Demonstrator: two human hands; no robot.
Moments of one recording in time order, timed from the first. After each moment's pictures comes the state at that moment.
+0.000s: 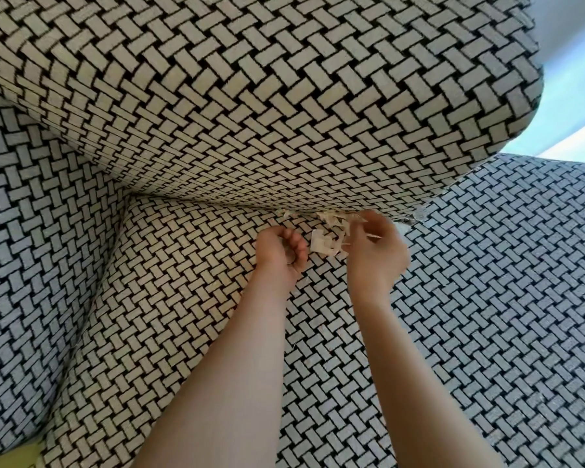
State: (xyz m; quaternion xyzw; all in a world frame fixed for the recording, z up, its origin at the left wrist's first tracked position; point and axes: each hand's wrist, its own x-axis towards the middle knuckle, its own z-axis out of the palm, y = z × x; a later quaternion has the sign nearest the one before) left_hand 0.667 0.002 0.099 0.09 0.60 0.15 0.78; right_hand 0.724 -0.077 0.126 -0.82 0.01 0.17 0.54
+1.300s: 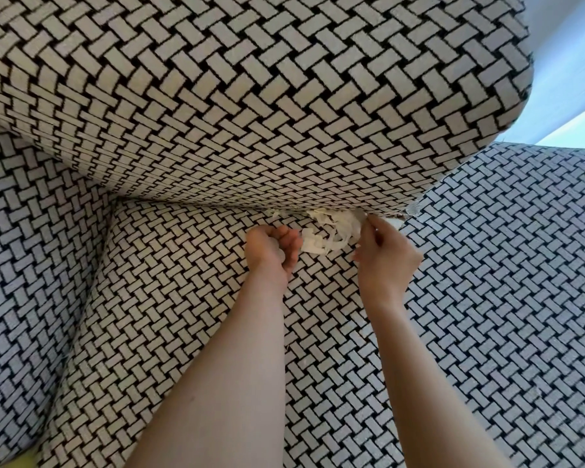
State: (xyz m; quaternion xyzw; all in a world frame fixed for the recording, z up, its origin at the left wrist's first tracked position) left_hand 0.676 0.001 0.100 0.13 0.65 0.16 0.73; right_hand 0.749 -0.102 0.097 -0.88 -0.11 0.12 0.45
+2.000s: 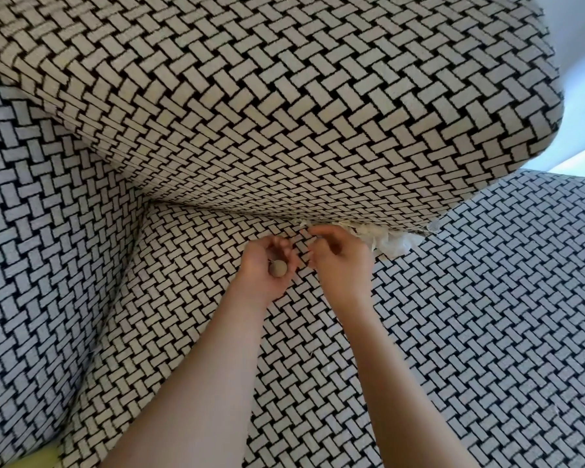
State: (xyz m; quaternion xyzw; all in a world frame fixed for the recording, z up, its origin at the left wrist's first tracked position) left_hand 0.631 0.026 0.110 0.04 0.54 0.15 0.82; right_hand 0.694 -0.058 0.126 -0.79 -0.17 0.30 0.51
